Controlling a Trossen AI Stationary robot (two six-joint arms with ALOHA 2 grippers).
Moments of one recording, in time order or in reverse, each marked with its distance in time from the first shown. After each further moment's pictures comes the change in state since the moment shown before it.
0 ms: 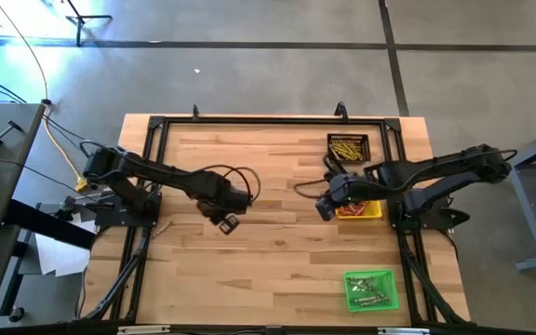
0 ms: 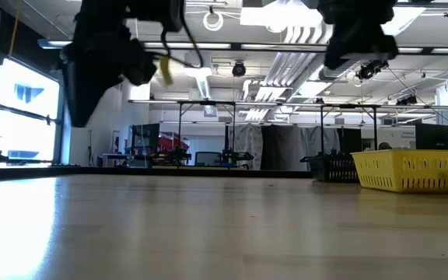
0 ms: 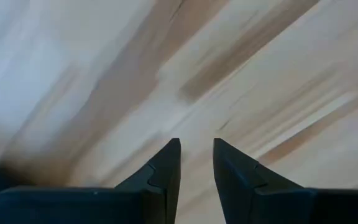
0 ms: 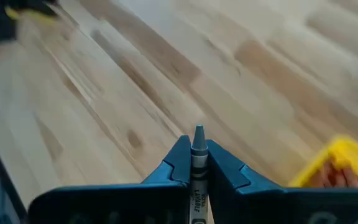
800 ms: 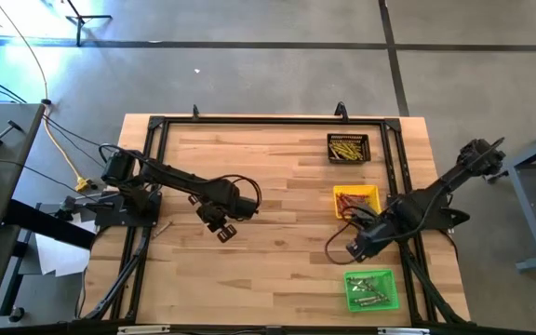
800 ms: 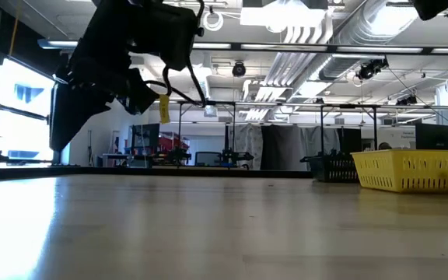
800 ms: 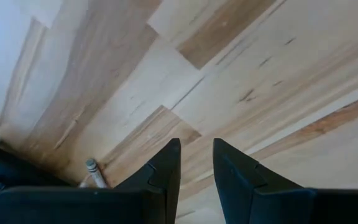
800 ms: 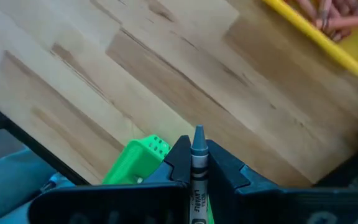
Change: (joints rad) left arm 0.000 0.162 -0.001 -0.082 0.138 0.099; right arm 0.441 0.009 -0.002 -0.361 -0.190 0.550
